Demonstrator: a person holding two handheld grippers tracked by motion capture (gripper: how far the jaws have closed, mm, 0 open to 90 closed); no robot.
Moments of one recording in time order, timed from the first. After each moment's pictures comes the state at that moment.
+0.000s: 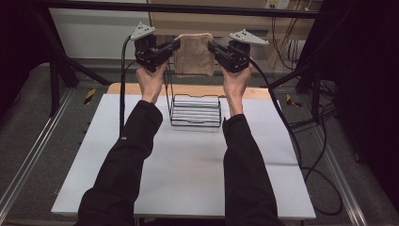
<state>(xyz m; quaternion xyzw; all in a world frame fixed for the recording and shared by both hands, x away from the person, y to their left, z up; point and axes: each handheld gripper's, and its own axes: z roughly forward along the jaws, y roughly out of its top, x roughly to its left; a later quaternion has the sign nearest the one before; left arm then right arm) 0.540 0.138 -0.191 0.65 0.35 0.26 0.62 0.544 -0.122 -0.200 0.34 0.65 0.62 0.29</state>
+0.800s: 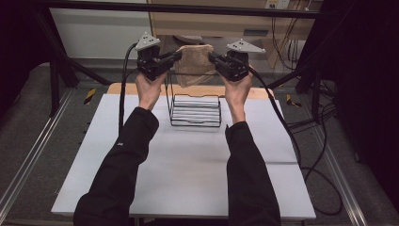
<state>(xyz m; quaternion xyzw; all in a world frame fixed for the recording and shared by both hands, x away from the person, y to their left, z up) 0.536 0.137 -0.212 0.69 0.33 0.26 0.59 0.537 -0.123 -0.220 0.35 0.67 0.58 0.29</state>
